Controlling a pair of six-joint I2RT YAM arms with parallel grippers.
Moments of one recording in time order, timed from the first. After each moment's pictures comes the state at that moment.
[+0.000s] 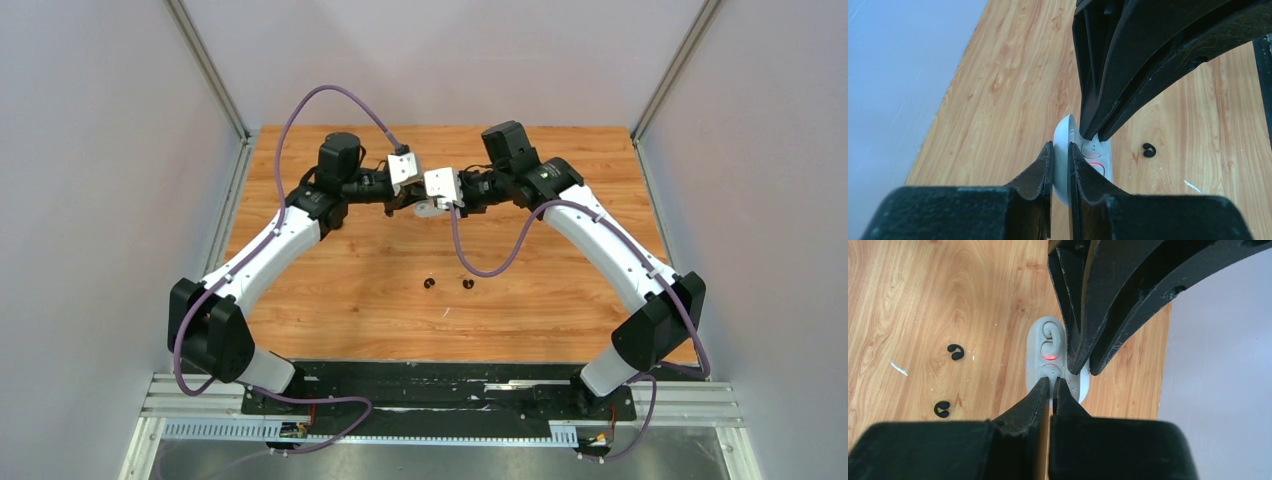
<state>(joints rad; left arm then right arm) -0.46 1.46 1.25 -0.14 0.83 0.55 0.59 1.58 1.62 -0.77 -0.64 -1.14</state>
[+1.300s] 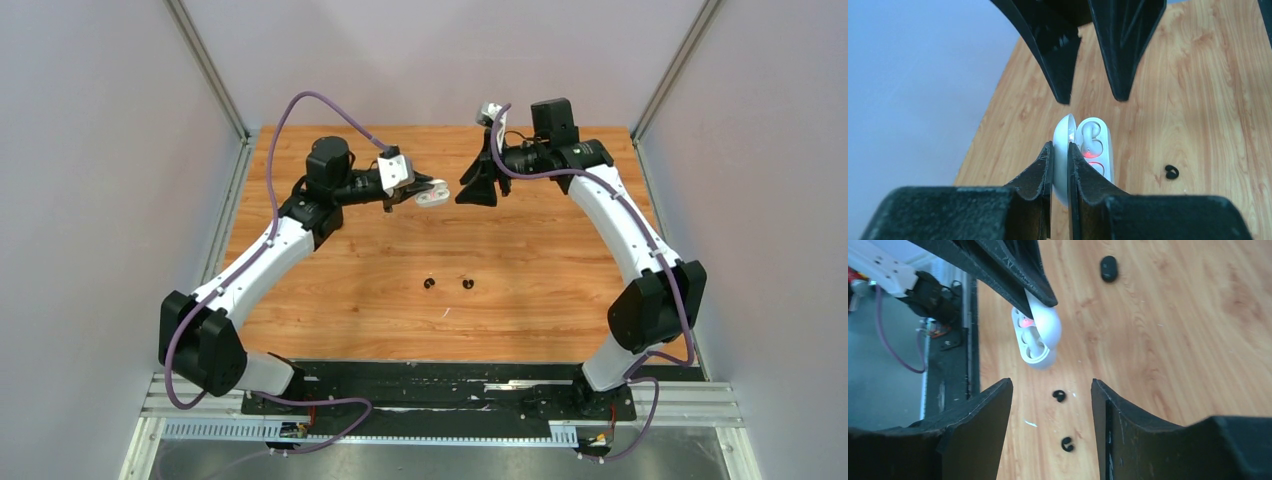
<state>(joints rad) -0.47 1.40 1.18 0.03 0.84 0.53 0.31 1.64 1.66 -0.70 -1.01 -0.38</state>
